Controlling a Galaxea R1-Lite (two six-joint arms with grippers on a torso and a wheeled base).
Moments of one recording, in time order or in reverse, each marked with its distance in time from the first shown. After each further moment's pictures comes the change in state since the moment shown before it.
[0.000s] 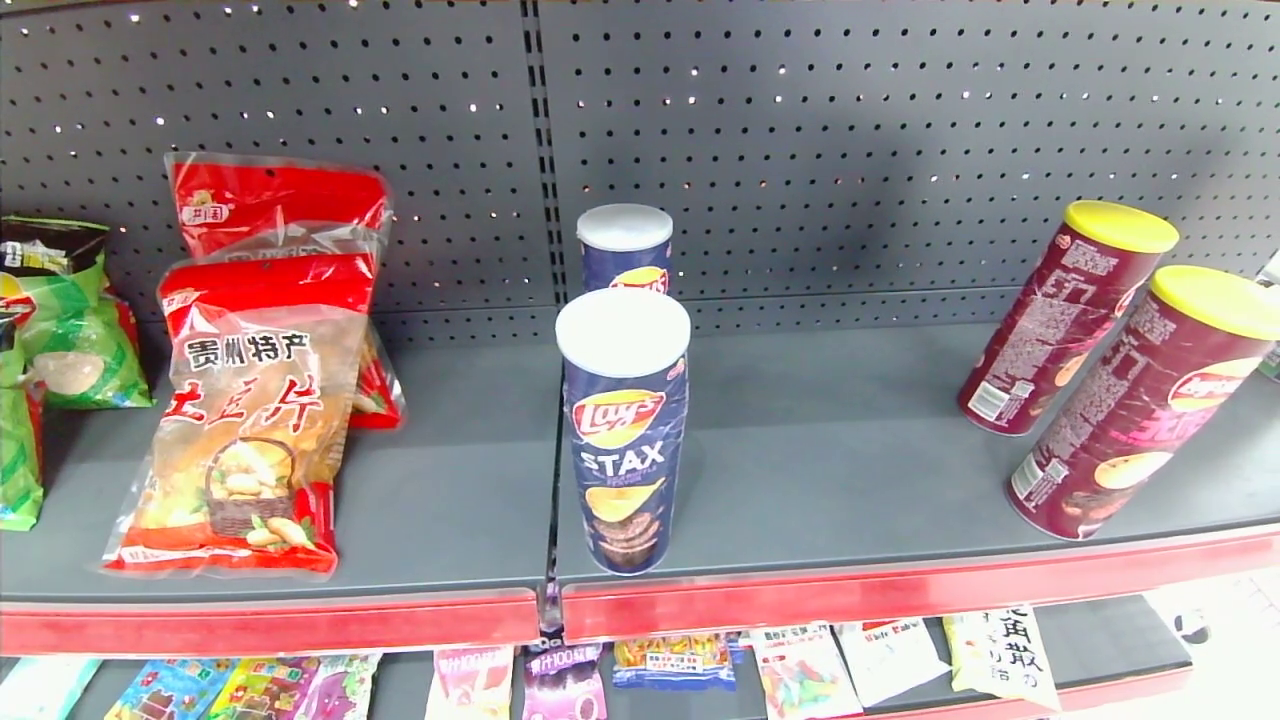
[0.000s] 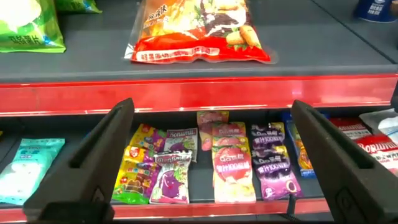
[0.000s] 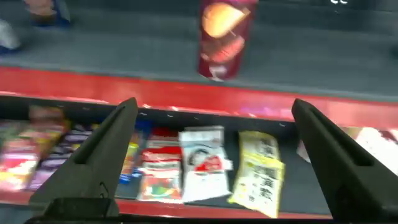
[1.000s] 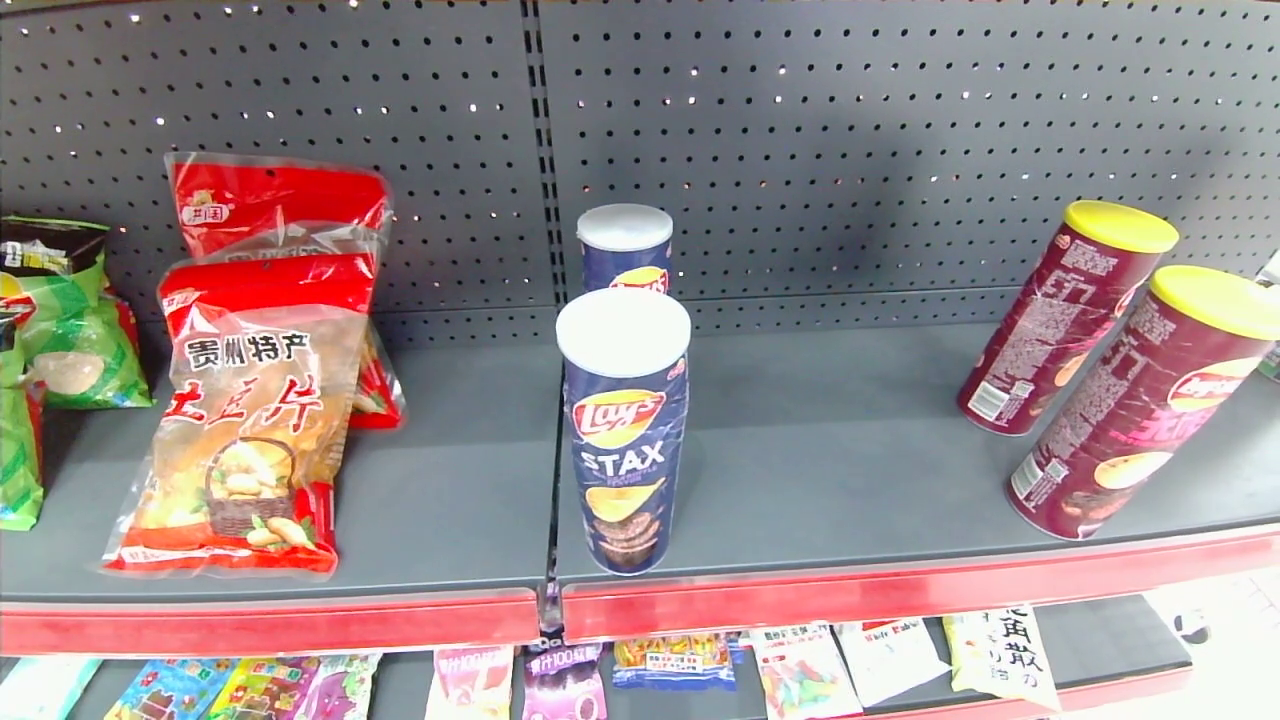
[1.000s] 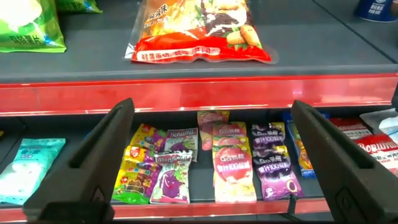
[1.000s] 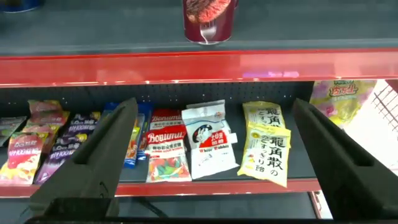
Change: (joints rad) left arm 0.000 0.000 0.000 0.000 0.000 0.001; right arm 0.001 0.001 0.027 0.061 -0.004 0.096
